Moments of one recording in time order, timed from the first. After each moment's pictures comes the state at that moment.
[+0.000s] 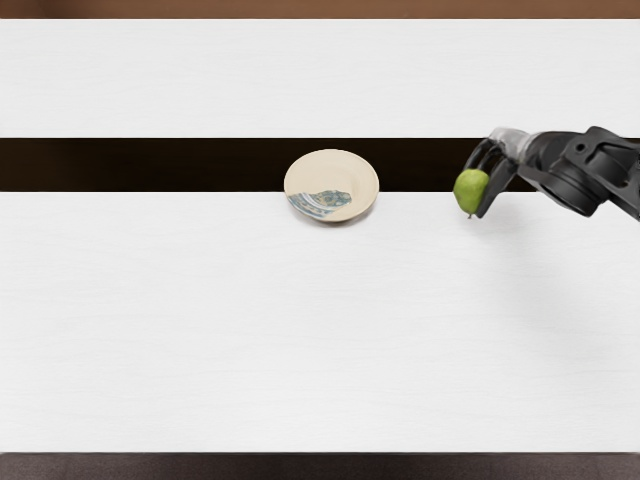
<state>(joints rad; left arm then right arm) -0.07 0.00 -0.21 -0.13 -0.07 -0.34 0.18 1.20 -0.48 0.15 1.03 -0.77 -0.05 -0.61</state>
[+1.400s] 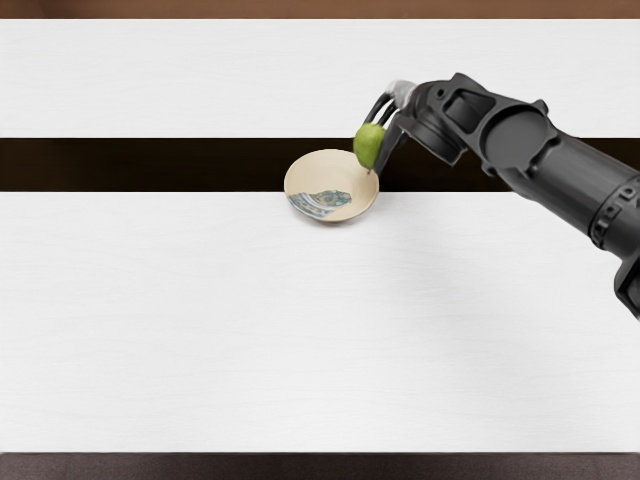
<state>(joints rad) -0.07 0.00 -0.20 -0.12 -0.07 -0.34 0.18 1.37 0.00 0.20 0.55 -0.76 0.00 -0.61</state>
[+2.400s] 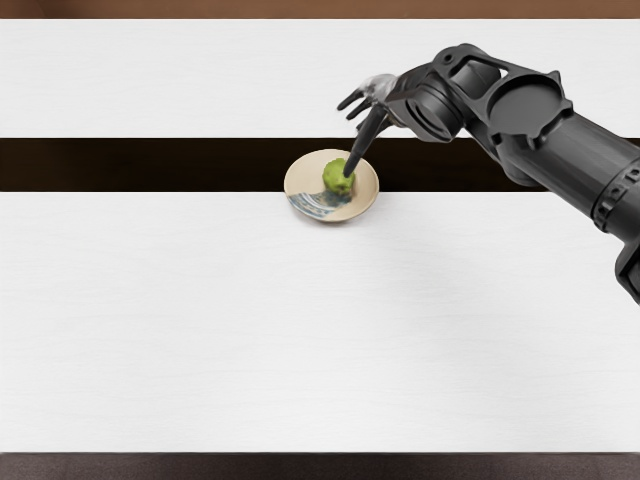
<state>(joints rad) -0.06 0.00 -0.20 -0.12 -0.07 -0.34 0.18 1.43 0.00 0.22 0.54 -0.54 0.10 -0.61</state>
